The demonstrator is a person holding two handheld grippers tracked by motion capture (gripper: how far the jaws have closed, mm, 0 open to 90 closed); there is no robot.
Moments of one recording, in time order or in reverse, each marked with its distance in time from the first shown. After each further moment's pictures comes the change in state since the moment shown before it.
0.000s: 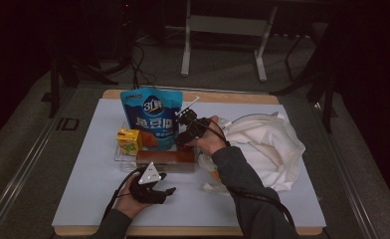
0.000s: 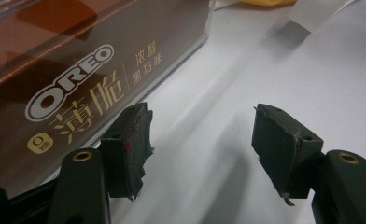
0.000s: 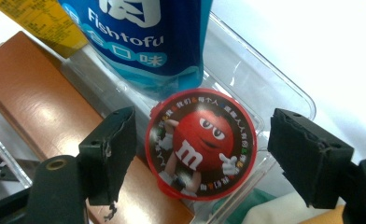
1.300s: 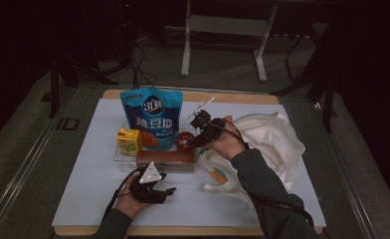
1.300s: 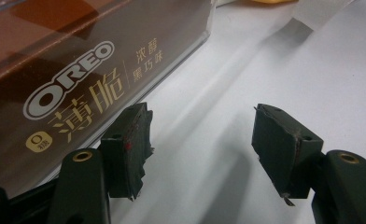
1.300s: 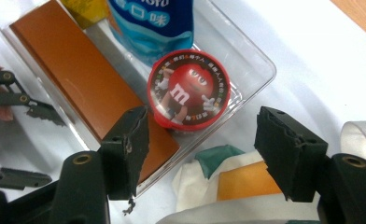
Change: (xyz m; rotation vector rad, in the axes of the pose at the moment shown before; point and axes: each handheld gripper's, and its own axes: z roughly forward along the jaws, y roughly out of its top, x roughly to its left) left arm 0.001 0.001 0.001 0.018 0.001 -0.001; right arm -0.007 -0.025 -0.048 -0.019 0.002 -0.093
